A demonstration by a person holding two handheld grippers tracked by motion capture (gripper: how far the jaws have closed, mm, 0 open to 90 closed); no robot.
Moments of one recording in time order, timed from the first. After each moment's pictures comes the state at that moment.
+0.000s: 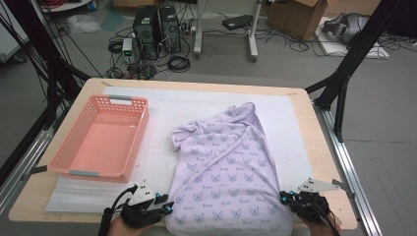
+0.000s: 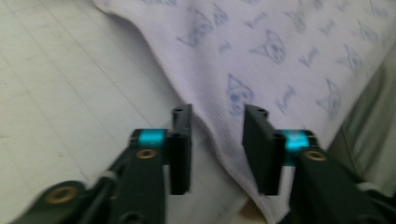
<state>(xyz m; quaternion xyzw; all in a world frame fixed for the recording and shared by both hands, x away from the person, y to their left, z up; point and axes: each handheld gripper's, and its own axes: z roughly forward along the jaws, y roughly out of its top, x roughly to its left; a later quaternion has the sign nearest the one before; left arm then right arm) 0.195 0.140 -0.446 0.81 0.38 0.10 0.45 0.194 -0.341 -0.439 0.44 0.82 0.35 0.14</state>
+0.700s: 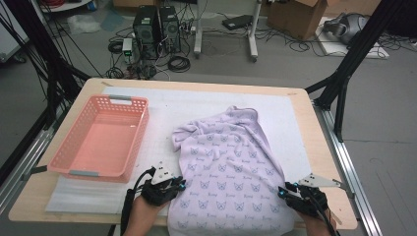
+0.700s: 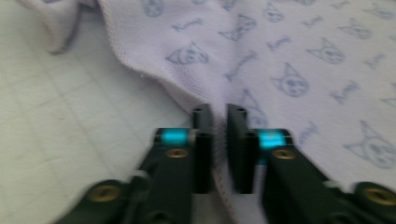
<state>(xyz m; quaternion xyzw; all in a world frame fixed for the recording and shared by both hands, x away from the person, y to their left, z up) 0.238 0.100 -0.453 0.81 0.37 0.13 0.44 0.215 -0.340 -0.445 0.48 0.78 0.36 0.18</state>
